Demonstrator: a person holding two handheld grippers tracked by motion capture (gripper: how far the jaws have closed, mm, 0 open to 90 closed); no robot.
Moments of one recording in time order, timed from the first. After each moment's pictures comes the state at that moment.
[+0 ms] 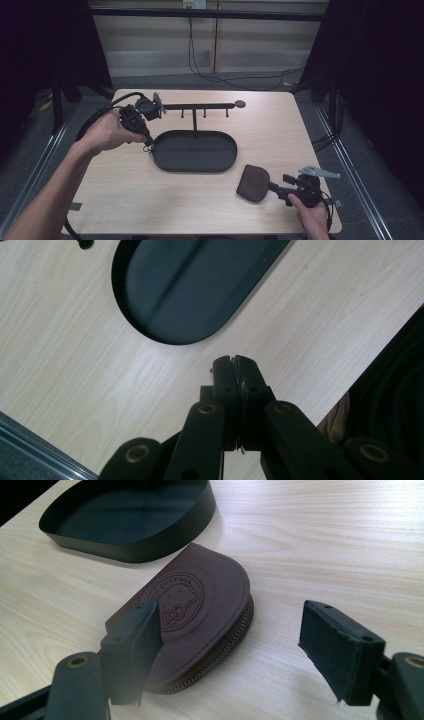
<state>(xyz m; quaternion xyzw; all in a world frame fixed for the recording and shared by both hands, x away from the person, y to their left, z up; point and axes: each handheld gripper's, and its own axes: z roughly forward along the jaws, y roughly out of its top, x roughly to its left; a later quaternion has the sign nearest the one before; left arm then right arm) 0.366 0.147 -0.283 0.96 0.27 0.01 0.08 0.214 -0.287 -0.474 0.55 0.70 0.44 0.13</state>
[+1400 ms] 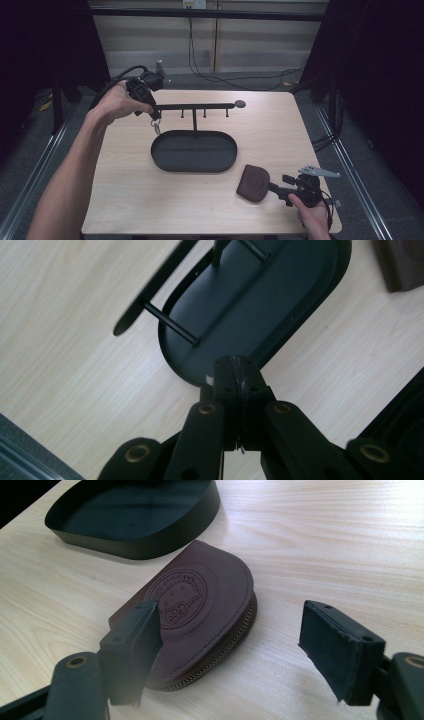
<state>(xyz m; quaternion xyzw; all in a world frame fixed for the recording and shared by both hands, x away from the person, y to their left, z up) 0.433 0.140 -0.264 0.94 0.31 0.01 0.12 0.215 -0.288 -0.474 0.55 0.70 0.44 0.12</state>
